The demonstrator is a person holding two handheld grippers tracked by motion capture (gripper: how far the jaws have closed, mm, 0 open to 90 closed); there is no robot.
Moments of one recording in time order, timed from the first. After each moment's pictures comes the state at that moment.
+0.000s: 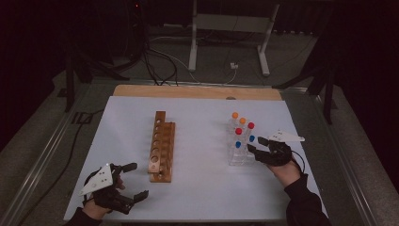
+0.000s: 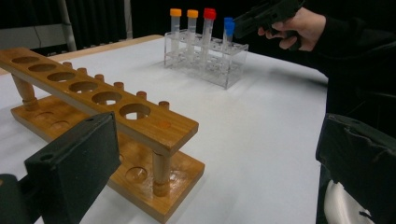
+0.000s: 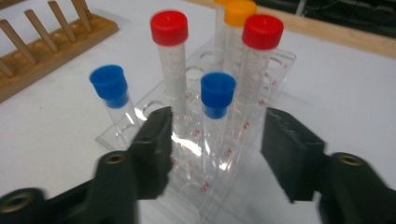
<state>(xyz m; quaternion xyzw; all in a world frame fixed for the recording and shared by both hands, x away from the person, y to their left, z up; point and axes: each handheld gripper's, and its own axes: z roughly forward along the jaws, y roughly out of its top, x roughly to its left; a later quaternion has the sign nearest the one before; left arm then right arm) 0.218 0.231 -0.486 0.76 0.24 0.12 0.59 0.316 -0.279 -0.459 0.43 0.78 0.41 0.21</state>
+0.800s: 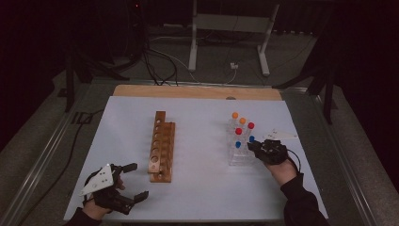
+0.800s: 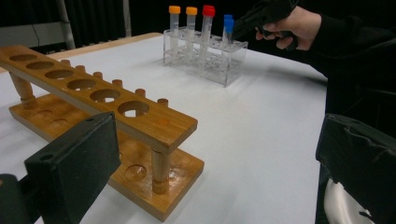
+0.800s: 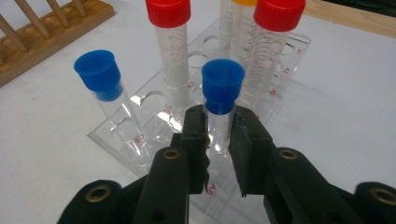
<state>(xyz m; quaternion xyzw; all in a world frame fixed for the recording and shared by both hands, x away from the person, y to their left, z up) 0.218 0.231 -0.486 0.76 0.23 0.12 0.59 0.323 -0.271 -0.465 0.43 0.79 0.40 0.20</state>
